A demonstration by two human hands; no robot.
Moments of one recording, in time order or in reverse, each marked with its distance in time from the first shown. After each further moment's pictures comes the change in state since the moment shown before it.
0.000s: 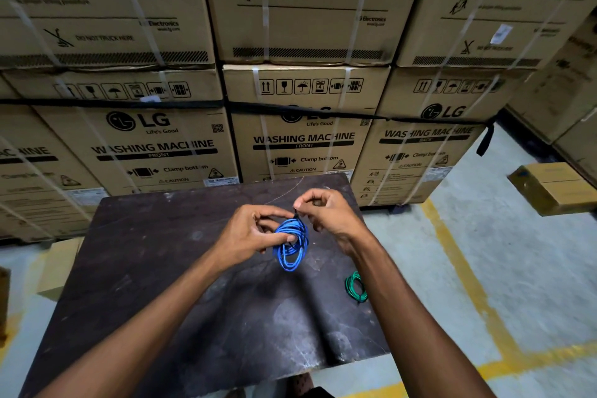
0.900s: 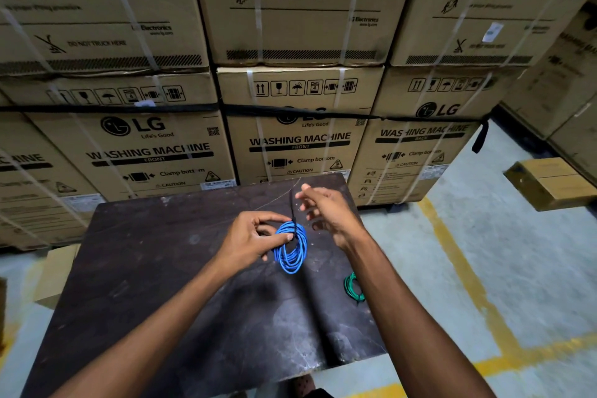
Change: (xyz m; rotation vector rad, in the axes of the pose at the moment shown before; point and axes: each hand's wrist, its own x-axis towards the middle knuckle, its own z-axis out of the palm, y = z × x) left_hand -0.001 -0.007 0.014 -0.074 0.070 -0.050; right_hand 0.019 0.013 -0.007 0.096 0.119 0.148
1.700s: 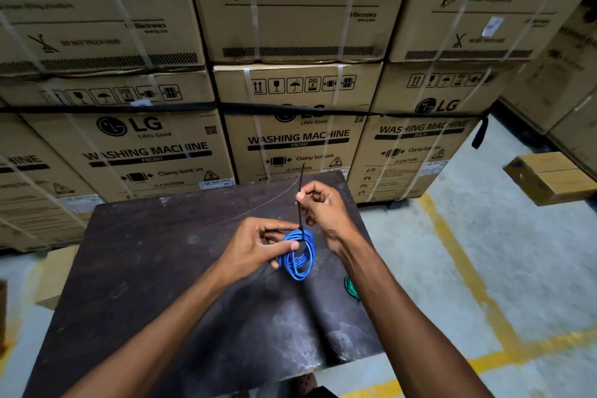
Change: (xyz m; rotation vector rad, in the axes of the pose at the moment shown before) left_hand -0.009 0.012 0.008 -0.027 -0.109 -0.001; right_hand -0.002 0.008 0.010 0.068 0.043 -0.229
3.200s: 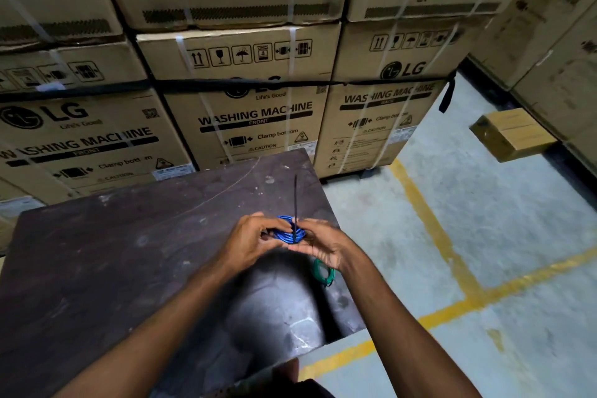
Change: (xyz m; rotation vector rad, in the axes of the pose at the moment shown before) left_hand 0.098 -0.085 0.062 0.513 -0.048 0.254; right_hand 0.007 0.086 -0.109 0.382 -0.053 0.600
